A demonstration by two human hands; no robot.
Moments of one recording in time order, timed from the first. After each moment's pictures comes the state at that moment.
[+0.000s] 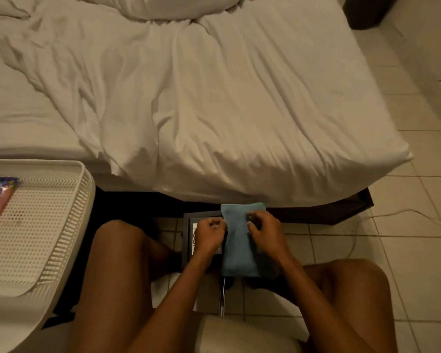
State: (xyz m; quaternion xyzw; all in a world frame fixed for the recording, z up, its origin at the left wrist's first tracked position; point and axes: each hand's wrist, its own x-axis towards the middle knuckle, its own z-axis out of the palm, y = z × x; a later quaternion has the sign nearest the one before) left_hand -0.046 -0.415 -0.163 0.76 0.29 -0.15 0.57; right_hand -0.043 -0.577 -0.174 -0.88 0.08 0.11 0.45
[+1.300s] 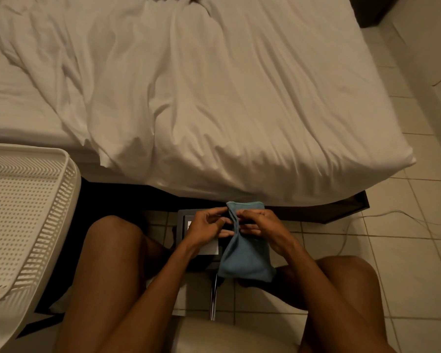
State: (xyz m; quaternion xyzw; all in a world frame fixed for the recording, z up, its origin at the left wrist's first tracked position) left_hand -0.026 -0.392 -0.174 0.66 0.14 -0.27 0.69; right_hand -0.013 -0.571 -0.148 -0.64 0.22 0.32 0.66
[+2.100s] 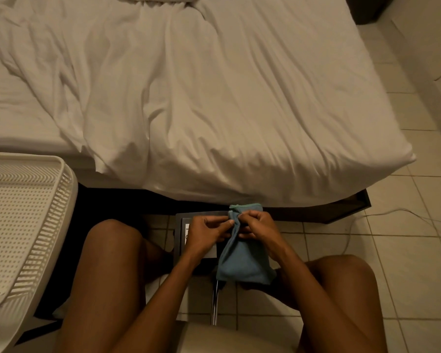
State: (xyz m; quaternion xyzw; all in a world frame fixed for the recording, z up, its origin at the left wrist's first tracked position) left_hand -0.039 -0.402 -0.164 0.70 0.17 -0.20 0.66; right_hand -0.014 -0.563 -0.159 -0.68 0.23 0.28 0.64
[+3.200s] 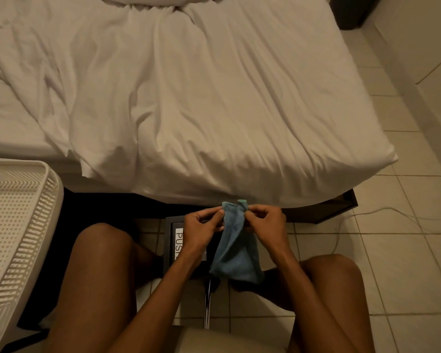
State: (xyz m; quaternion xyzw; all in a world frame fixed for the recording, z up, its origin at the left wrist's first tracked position) left_hand -0.029 -0.426 -0.143 0.63 0.23 -0.12 0.73; right_hand -0.022 -0.589 -0.135 -0.79 0.20 0.11 0.56
